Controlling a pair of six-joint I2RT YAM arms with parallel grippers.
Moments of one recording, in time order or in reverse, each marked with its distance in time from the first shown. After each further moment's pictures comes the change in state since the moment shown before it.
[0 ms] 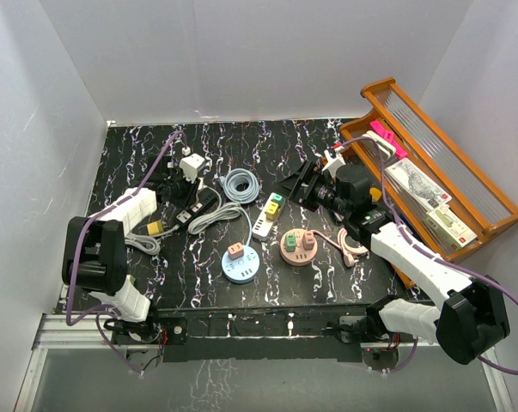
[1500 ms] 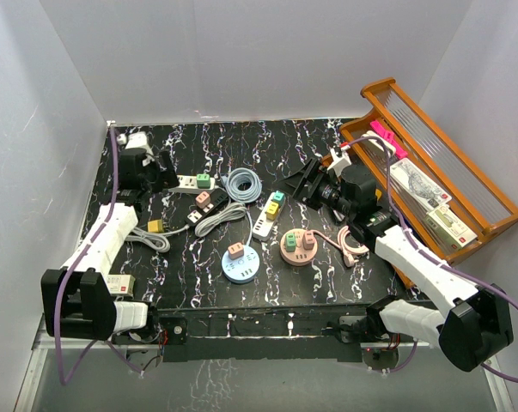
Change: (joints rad) left arm 0.068 -0.325 -0.023 -0.004 -0.445 -0.674; right arm -0.010 -0.047 -0.002 -0.016 0.021 0.002
